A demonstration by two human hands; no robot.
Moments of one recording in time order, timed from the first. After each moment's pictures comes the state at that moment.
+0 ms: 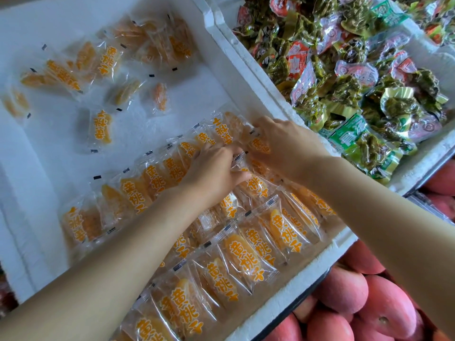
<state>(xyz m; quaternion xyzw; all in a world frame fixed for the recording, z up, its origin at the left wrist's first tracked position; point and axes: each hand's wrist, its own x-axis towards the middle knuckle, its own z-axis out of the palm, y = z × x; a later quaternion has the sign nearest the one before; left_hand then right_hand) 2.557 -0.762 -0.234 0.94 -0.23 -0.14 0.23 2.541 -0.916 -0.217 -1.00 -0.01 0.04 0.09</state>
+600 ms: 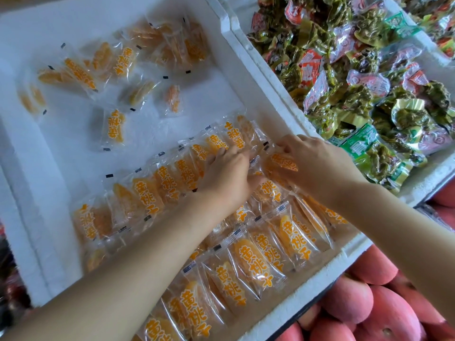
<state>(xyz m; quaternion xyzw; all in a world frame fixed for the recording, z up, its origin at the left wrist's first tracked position) 2.552 -0.767 -0.239 0.94 -0.24 -0.11 0.20 2.513 -0.922 -0.205 -1.00 -0.01 0.03 0.04</state>
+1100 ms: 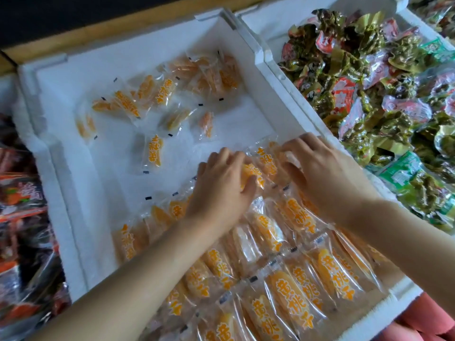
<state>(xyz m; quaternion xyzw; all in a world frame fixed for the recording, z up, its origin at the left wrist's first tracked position) 2.571 -0.713 -0.227 0.95 -0.21 0.06 0.24 2.543 -0.891 -0.201 -0.99 -0.10 -0.10 0.10</state>
